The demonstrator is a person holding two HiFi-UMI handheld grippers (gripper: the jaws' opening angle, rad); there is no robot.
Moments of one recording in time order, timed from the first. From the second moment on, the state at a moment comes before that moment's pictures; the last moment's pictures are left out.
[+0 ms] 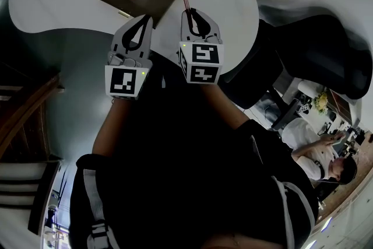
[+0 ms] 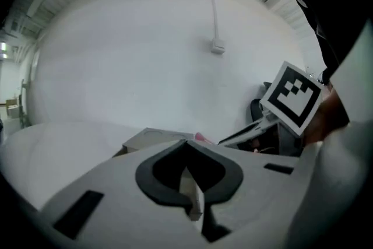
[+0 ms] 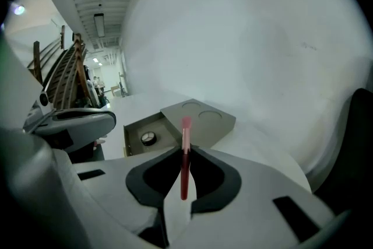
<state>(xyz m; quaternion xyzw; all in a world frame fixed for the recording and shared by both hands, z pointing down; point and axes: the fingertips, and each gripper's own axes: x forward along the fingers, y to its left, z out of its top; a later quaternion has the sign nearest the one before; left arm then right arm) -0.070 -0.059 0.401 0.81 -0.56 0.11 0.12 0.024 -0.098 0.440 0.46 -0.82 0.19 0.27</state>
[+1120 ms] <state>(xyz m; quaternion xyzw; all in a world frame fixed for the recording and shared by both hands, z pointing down) -0.148 -0.088 0.439 0.77 -0.60 0.12 0.17 -0.076 -0.132 0.507 0.40 -0.82 0.25 0.32</state>
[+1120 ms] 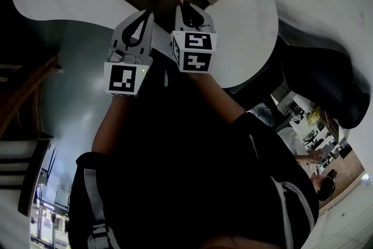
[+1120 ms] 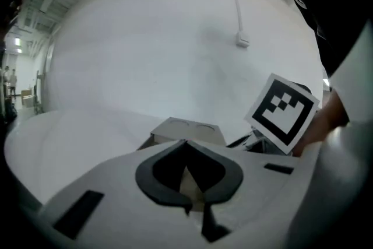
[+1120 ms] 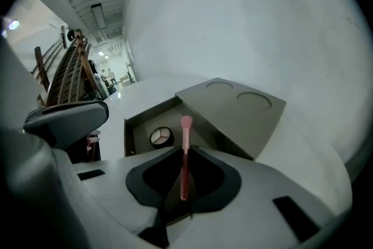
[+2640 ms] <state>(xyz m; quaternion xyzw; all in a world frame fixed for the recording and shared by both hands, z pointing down) -0.134 -0.047 0.314 0.75 -0.66 0.06 0.05 -0.017 -0.102 0.316 0.44 -0.88 0.06 0.14</state>
